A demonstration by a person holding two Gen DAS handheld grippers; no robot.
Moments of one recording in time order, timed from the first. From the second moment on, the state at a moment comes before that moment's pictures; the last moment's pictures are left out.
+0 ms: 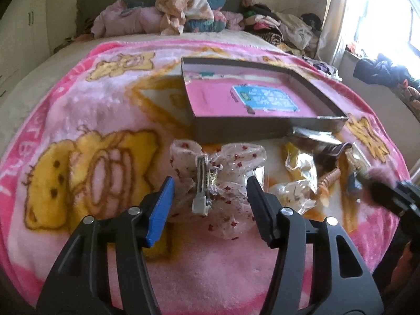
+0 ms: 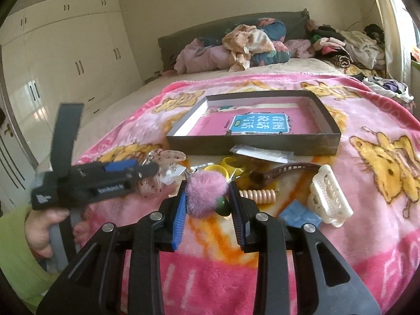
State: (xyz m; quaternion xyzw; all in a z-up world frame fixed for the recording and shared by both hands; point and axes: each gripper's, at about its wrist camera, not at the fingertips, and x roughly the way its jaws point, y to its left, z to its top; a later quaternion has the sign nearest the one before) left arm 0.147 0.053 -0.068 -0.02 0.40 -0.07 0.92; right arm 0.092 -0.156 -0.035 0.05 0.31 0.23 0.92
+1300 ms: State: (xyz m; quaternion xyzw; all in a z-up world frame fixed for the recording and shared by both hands) left arm 0.239 -0.037 -0.024 0.00 0.36 -0.13 0.93; right arm 0.220 -0.224 -0.001 0.03 0.29 0.15 0.94
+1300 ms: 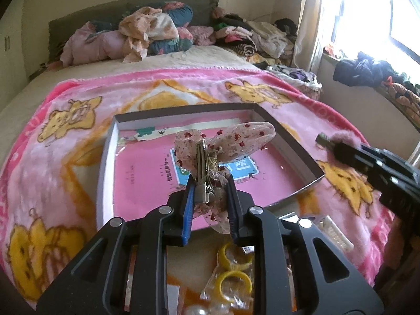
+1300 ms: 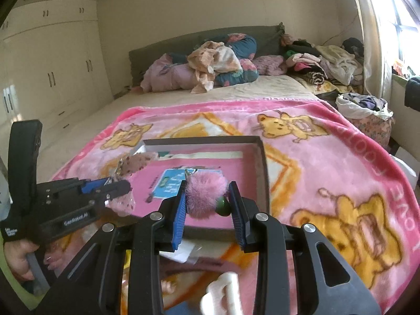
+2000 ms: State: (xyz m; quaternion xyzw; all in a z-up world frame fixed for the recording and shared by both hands) left arm 0.270 -0.029 -0.064 0.00 0.40 -0.11 0.91; right arm 0.283 -0.215 -0.051 0.01 0.37 0.15 0.92
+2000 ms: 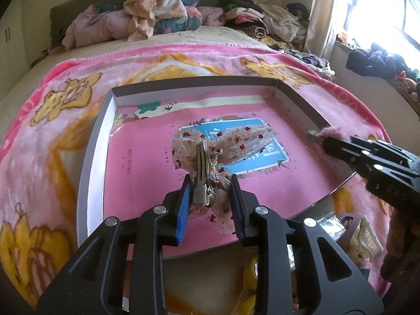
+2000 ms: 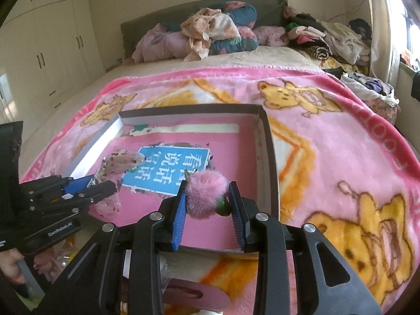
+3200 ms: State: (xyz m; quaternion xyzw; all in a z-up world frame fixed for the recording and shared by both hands) left arm 0.211 -0.006 -0.012 -0.04 0.31 -0.07 0.95; right arm 0.202 -0.236 -0.008 0.04 0.29 0.12 0.95
